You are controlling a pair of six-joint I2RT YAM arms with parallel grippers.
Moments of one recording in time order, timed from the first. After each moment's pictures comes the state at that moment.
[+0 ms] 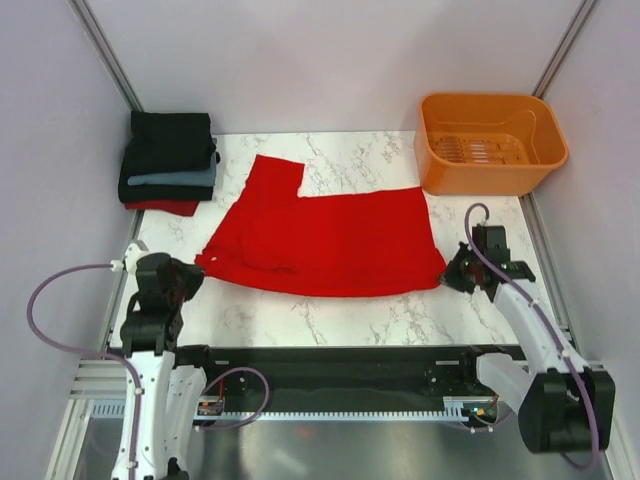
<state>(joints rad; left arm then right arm) 0.08 0.51 0.62 -0.70 -0.13 -0.86 0.02 1.05 0.66 -0.60 -0.14 0.60</state>
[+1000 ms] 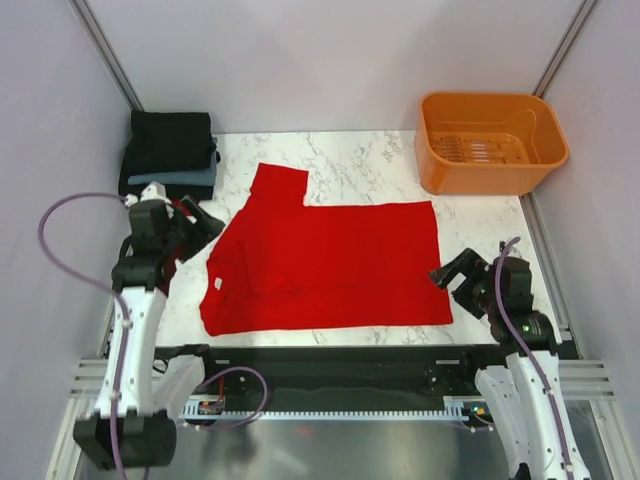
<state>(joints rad) 0.08 0.80 0.92 -0.70 0.11 -0.61 0.02 0.49 0.57 -0.80 -0.17 0.75</state>
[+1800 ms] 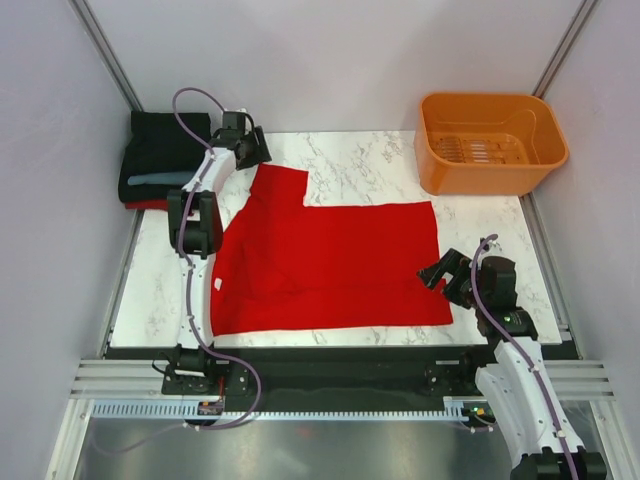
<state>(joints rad) -0.09 2.50 2.21 -0.45 0.08 -0.33 0.02 0.56 0.34 -0.40 -0.28 0.63</state>
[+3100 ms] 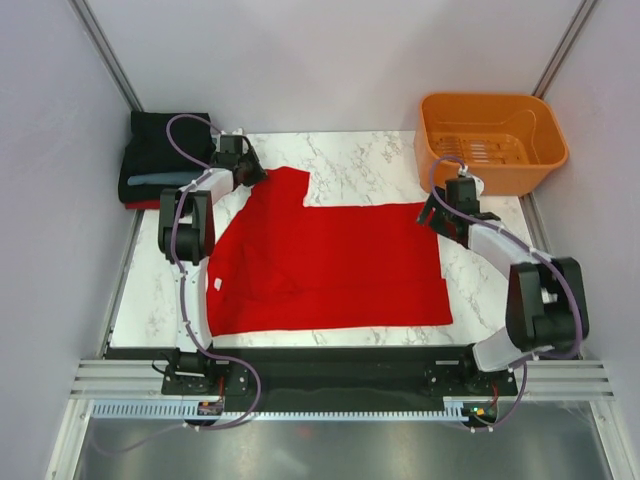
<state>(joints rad) -0.08 2.36 1.77 -0.11 0.19 -0.46 0.11 1.47 0.87 -0.19 0.11 0.56</state>
